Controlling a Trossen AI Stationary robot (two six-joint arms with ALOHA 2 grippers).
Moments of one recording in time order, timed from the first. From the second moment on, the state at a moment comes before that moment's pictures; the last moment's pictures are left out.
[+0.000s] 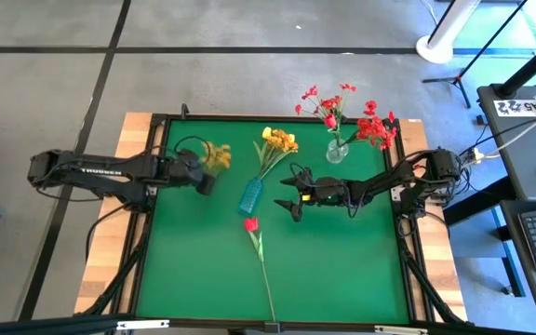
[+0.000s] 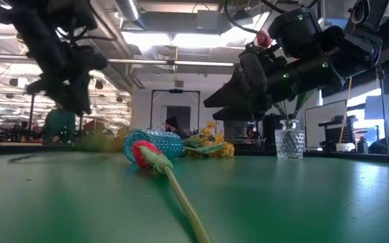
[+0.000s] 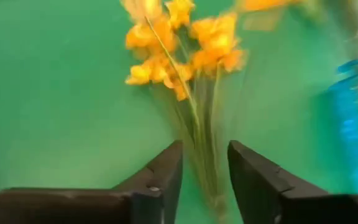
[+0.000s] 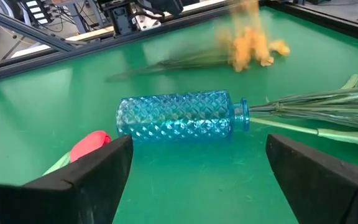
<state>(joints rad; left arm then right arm) 0.12 0.96 0.58 -0.74 -0.44 -0.98 0.02 1.71 0.59 0.82 0.20 0.26</state>
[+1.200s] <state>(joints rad) 0.10 1.53 0.90 -0.26 -0.07 -0.78 0.02 1.49 0.59 0.67 0.24 0.17</state>
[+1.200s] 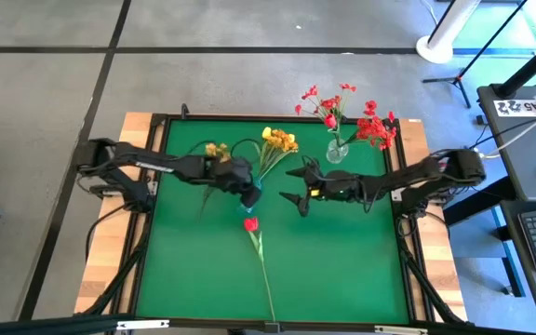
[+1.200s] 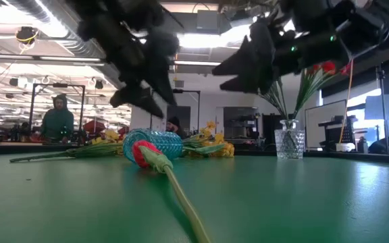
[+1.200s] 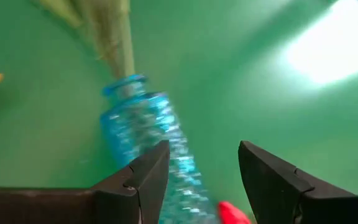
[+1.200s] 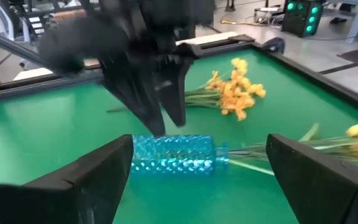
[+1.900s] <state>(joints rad) 0.15 1.82 1.27 -0.73 -0.07 -0.78 0.02 1.34 0.59 0.43 0.25 0.15</state>
